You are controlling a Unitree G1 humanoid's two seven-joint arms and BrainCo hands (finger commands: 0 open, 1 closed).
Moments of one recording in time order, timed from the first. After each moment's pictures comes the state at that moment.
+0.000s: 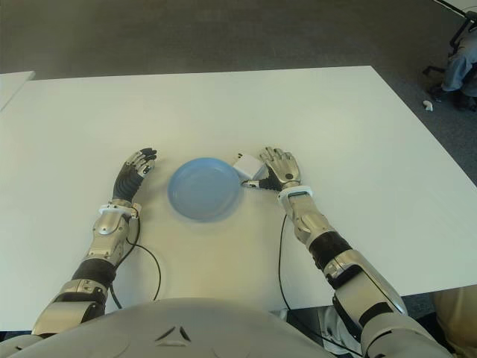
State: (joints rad) left arm -0.10 0.15 0.06 0.73 -0.07 -0.50 -0.12; right arm -0.31 -0.46 0.60 0.54 -0.94 0.16 -0.31
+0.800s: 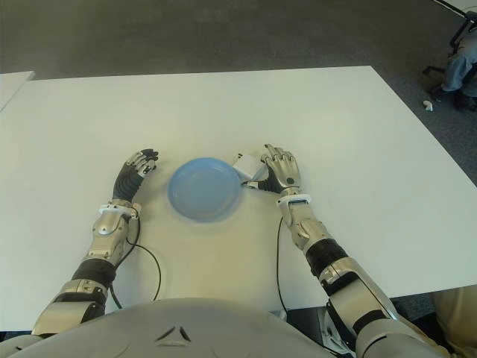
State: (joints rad) left arm -0.10 0.15 0.07 0.73 -0.08 -0.50 -0.13; right arm -0.28 -0.41 0.52 0.58 -0.89 0.05 -0.51
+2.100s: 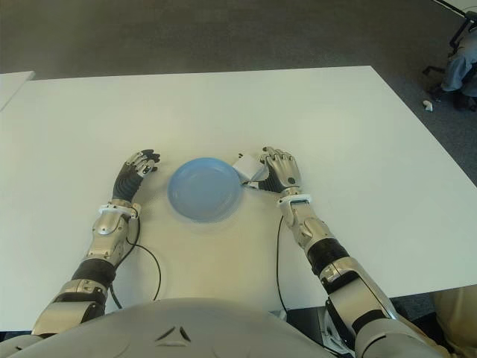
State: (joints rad) left arm -0.10 0.15 0.07 0.73 -0.09 -0.50 -0.14; right arm -0.28 -0.41 0.49 0.61 -0.85 -0.05 -0.54
